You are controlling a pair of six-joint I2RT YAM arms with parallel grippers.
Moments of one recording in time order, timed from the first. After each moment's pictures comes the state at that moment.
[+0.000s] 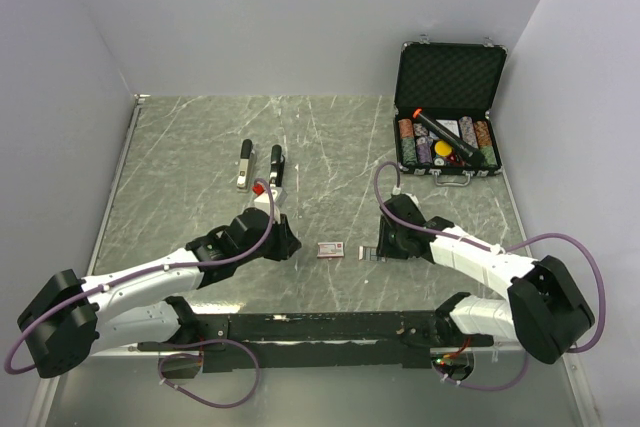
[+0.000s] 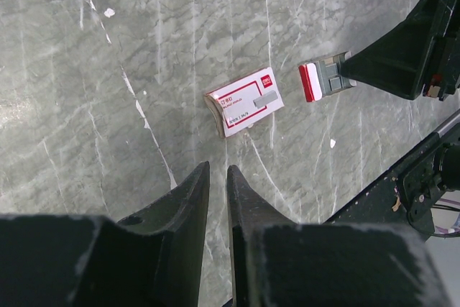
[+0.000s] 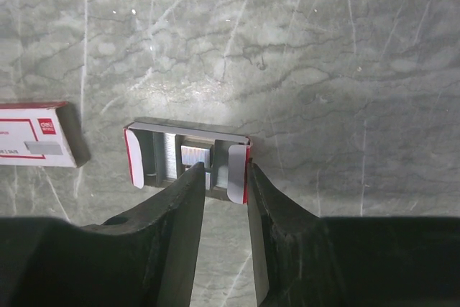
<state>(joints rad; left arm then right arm) -0.89 1.06 0.50 -0.01 -0.08 -0.67 0.58 1.18 0.54 -0.44 0.10 0.68</state>
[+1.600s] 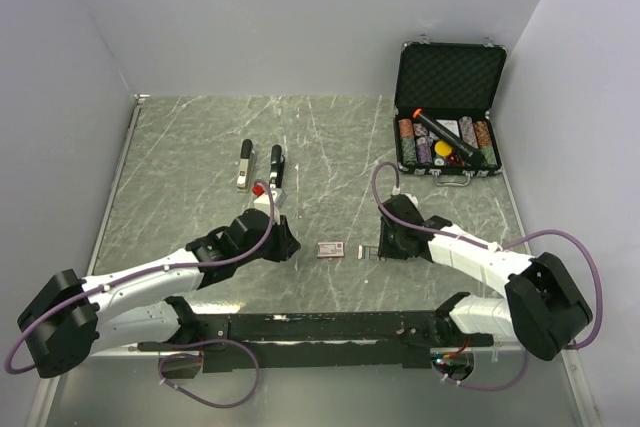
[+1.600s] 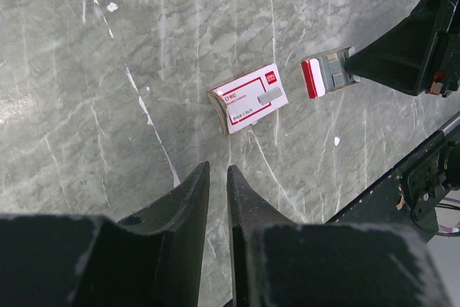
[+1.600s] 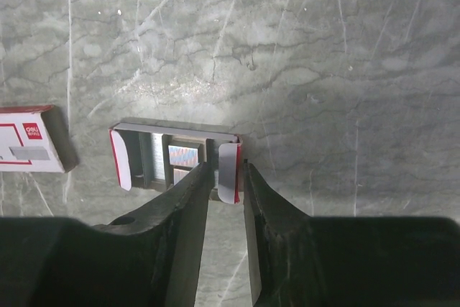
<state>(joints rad) -0.89 1.06 0.49 -0.01 -0.08 -0.67 0.59 1.21 0.54 -0.44 0.12 0.68</state>
